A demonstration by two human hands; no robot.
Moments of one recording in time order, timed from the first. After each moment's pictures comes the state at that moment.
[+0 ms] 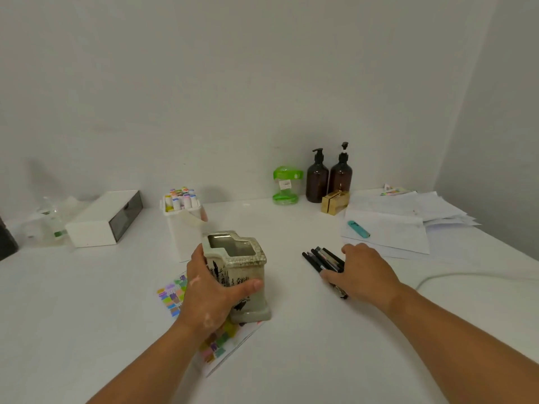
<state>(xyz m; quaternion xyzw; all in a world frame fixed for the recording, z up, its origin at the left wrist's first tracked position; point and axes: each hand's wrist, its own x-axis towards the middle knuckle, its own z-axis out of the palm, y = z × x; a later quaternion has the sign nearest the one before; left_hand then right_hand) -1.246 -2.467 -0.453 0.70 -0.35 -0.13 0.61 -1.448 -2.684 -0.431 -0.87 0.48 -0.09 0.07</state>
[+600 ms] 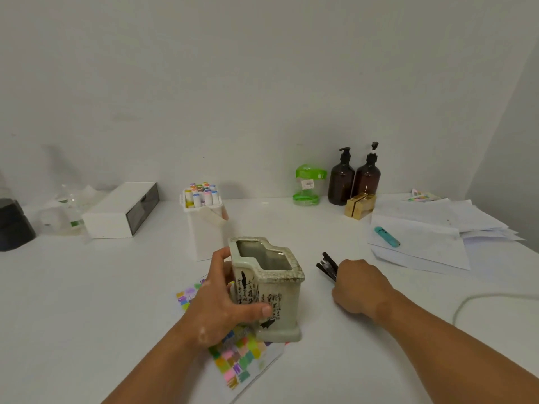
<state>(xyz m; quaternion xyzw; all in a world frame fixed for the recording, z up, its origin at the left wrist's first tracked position) -1.217 -2.452 -0.455 0.60 -0.43 -0.29 0.61 -1.386 -2.666 -0.436 -0.89 0.46 0.02 0.05</state>
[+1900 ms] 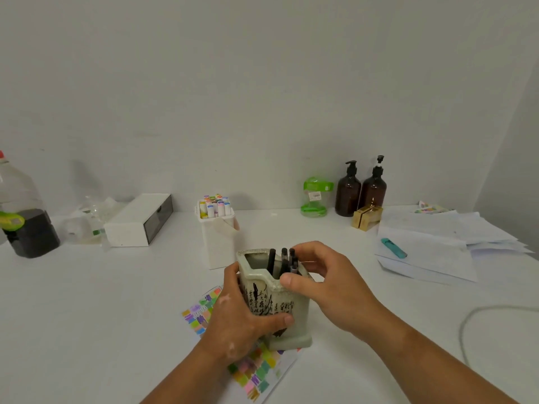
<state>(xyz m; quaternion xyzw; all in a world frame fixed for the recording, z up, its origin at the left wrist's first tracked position) -1.241 -2.452 -0.460 0.68 -0.40 -0.16 0.60 -1.384 -2.583 -0.390 -0.82 0.19 -0.27 0.48</state>
